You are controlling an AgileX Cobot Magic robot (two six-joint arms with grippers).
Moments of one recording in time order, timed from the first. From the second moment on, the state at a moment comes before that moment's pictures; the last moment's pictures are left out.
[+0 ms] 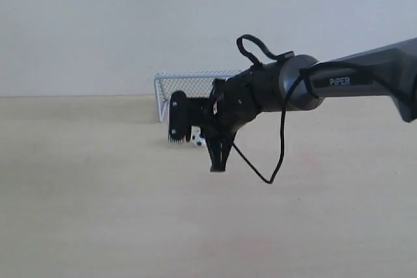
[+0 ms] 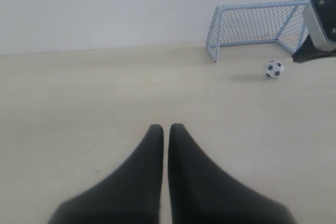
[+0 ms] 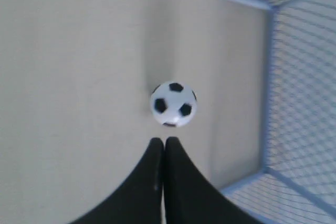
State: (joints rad) left arm -0.02 0.00 0.00 0.15 0.29 -0.12; right arm 0.58 2.20 -1.59 -0.18 0.31 -0.91
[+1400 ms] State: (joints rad) left arm -0.02 0.00 0.00 0.15 0.29 -0.12; right arm 0.87 1.47 -0.97 -0.37 0.61 0.03
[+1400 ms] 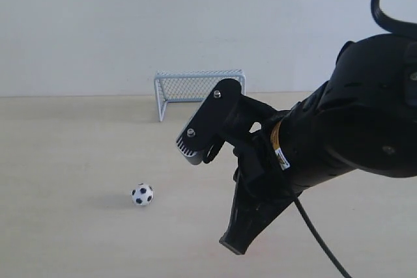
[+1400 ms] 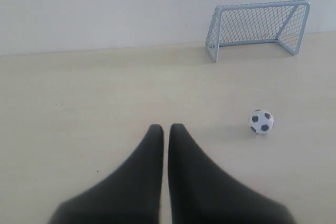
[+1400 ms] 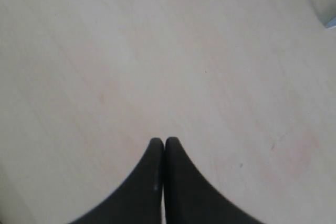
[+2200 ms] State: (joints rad) left arm -0.02 0.00 0.00 0.15 0.29 -0.12; right arm 0.87 1.47 -0.85 -0.37 0.62 0.19
